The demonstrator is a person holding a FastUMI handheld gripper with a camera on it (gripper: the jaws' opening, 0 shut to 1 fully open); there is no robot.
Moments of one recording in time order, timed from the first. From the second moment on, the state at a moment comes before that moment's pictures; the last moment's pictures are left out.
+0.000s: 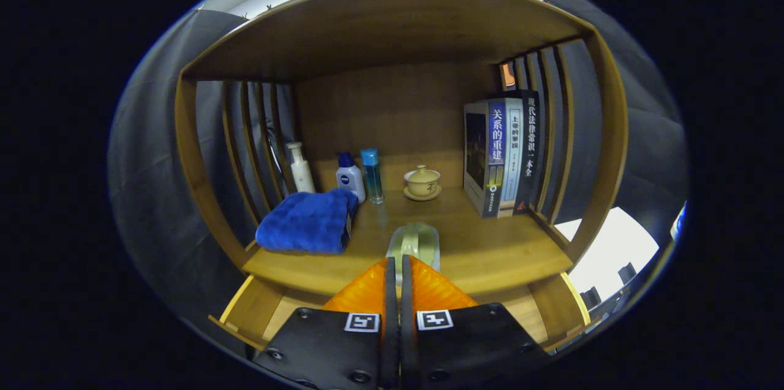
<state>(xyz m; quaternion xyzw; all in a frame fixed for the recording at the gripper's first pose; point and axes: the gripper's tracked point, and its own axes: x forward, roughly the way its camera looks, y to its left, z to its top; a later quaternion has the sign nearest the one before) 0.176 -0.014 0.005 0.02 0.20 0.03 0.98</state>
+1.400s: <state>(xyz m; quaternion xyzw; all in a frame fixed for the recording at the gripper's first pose) 0.194 -0.021 0.014 -0.01 0.15 0.01 0.99</state>
